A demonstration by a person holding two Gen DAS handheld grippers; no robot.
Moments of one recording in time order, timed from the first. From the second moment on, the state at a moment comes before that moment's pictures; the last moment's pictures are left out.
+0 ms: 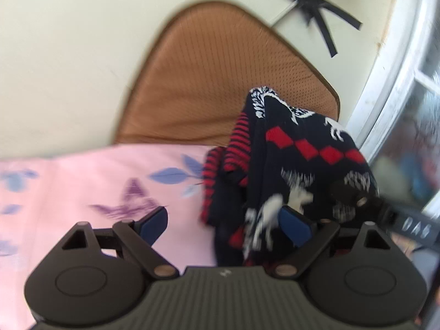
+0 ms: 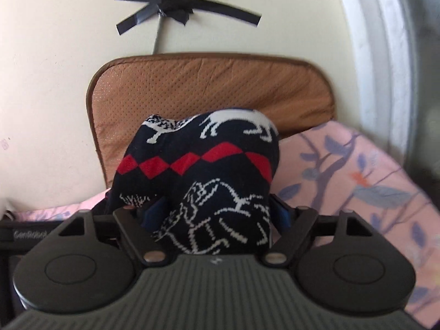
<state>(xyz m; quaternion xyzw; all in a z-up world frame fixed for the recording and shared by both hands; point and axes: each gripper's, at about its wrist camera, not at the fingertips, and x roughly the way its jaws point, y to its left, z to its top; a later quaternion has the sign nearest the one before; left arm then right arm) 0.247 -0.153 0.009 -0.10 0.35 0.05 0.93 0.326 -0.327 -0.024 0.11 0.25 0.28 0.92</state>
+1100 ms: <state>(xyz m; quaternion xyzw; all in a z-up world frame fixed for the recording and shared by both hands) 0.010 -0.150 -0.013 -0.03 0.32 0.11 0.94 0.075 -0.332 -0.070 0.14 0.25 0.19 0.94</state>
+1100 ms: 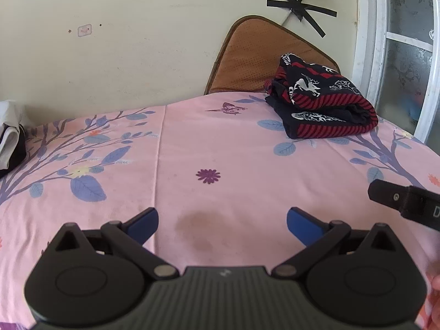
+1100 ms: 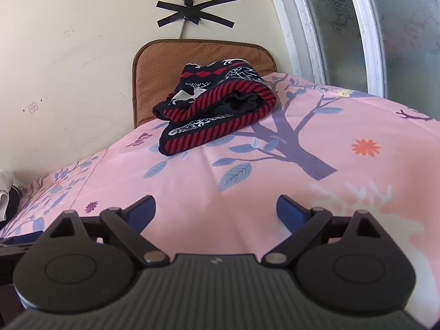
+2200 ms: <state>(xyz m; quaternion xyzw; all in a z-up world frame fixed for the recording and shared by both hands) -0.002 -0.157 -0.010 -0.02 0.29 0.12 0.95 0.072 -0.333 -0.070 0.16 0.25 0.19 0.94</state>
